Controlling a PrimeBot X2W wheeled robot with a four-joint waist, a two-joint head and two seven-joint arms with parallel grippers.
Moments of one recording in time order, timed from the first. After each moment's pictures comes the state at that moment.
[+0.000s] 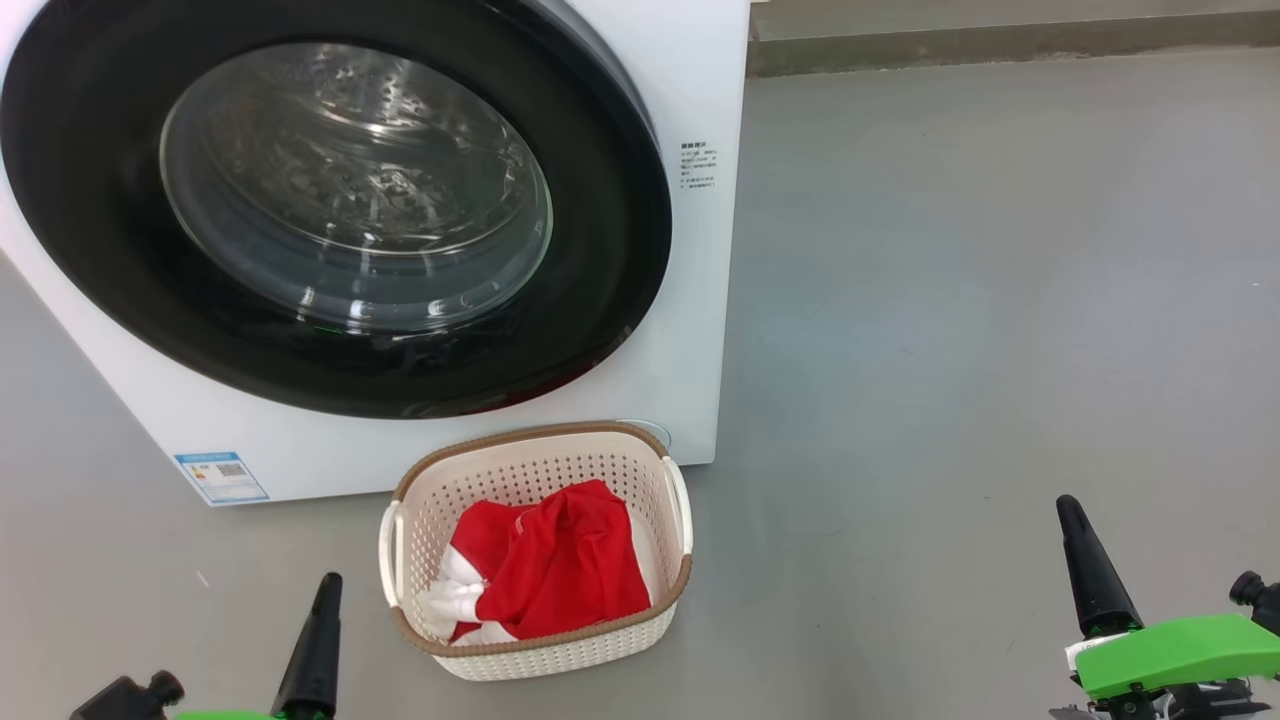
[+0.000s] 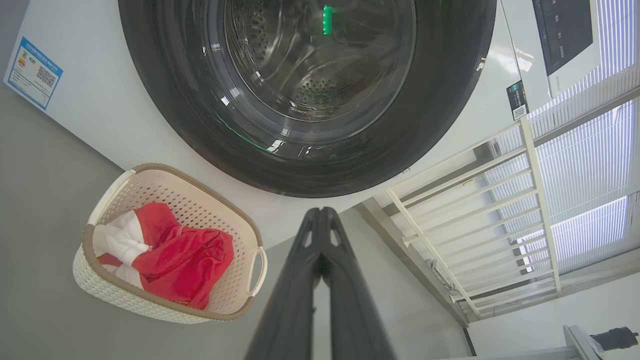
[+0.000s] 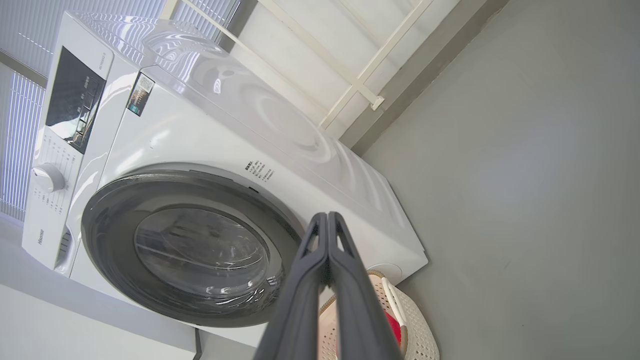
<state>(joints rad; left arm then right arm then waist) -0.01 0.04 0.03 0.20 -1.05 -0.09 -0.03 0.01 -0.03 -0.11 0.21 1.05 0.13 -0.04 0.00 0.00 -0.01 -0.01</state>
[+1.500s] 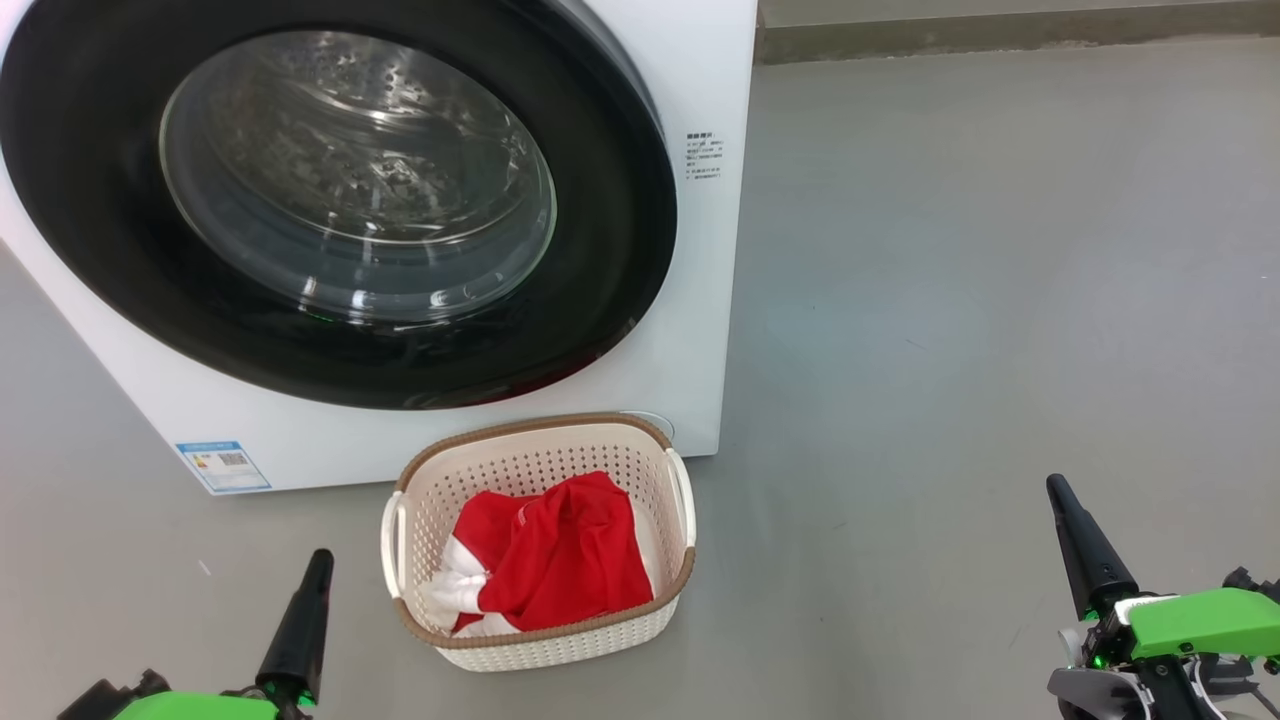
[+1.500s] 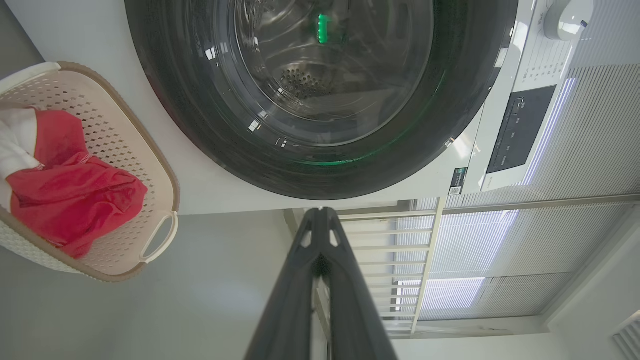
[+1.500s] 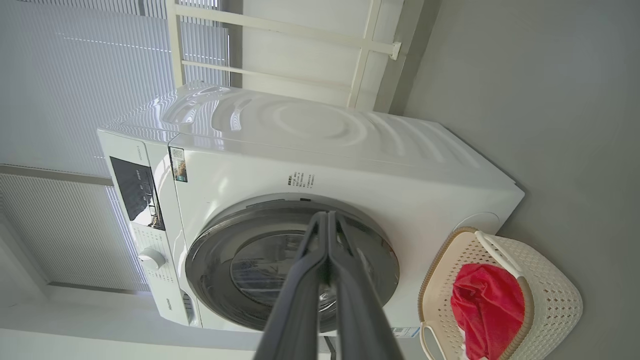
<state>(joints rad) -0.07 0.04 0.07 0.26 -1.55 -0.12 0.10 -0.05 -0.04 -0.12 0.26 1.56 0.13 0.10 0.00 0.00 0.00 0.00</state>
